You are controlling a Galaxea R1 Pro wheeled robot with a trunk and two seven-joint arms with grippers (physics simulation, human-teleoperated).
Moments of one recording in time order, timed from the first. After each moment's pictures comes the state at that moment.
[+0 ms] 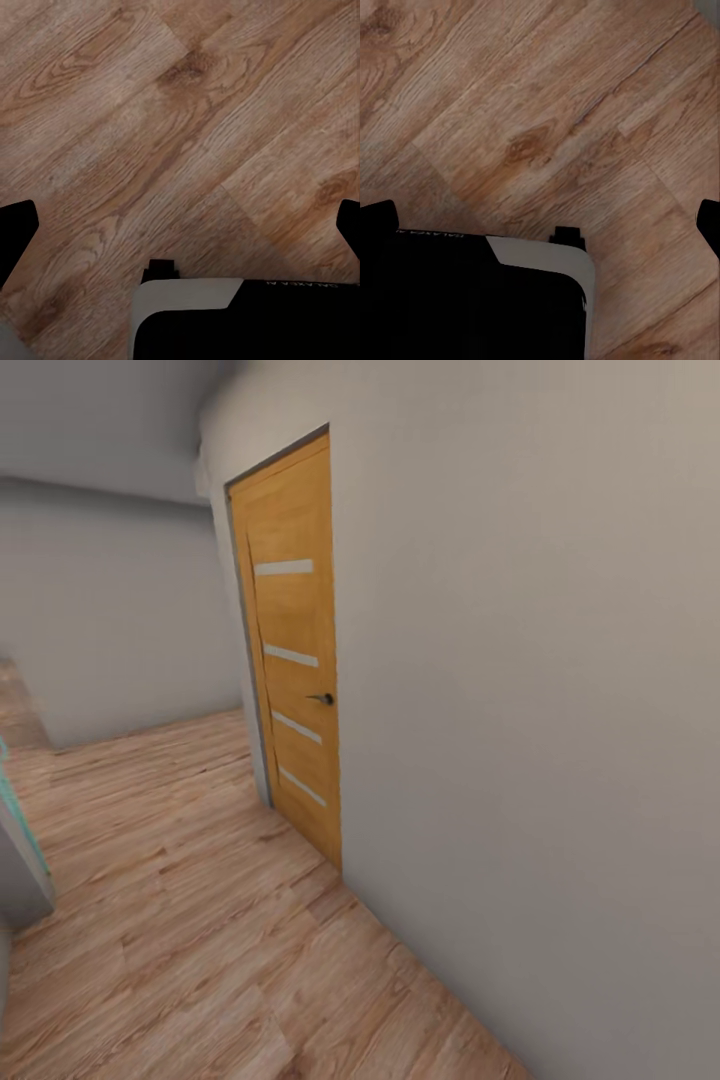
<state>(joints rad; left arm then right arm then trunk) -0.39 0.03 0.02 0.07 0.05 -0.19 -0.04 -0.37 -0.06 0.08 0.06 -0.07 -0.12 0.18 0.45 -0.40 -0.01</state>
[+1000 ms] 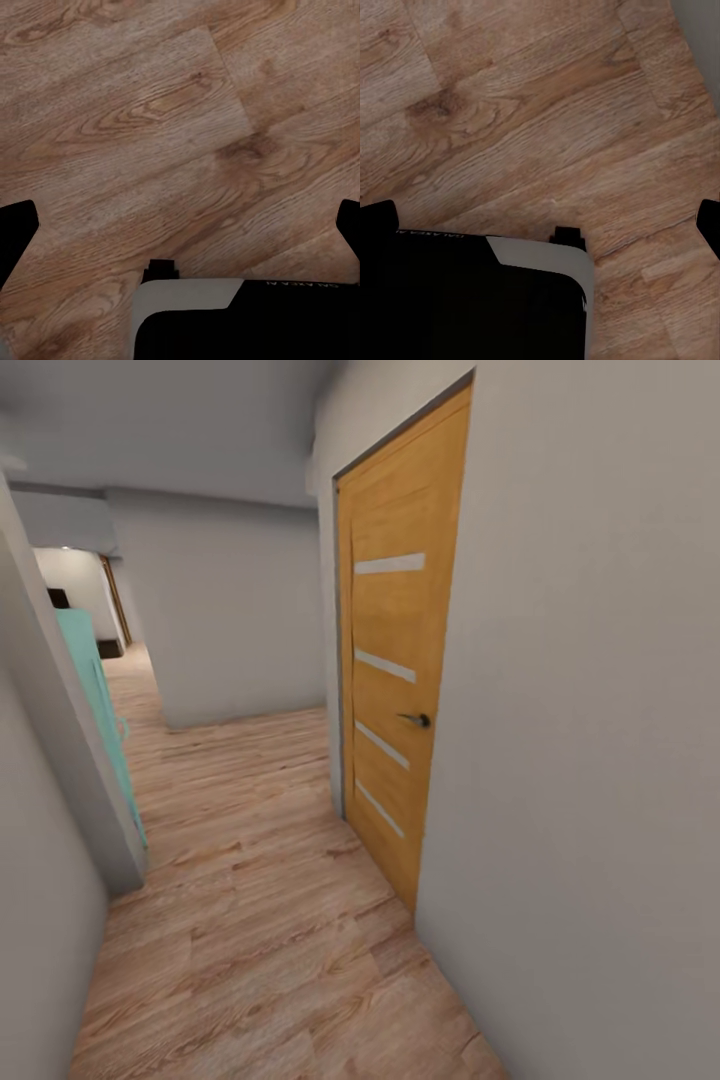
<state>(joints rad) -0.39 0.03 0.02 0.07 0.05 -0.19 -0.04 -0.37 -0.06 0.08 0.06 -0.07 -0.12 0.18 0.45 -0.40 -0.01</state>
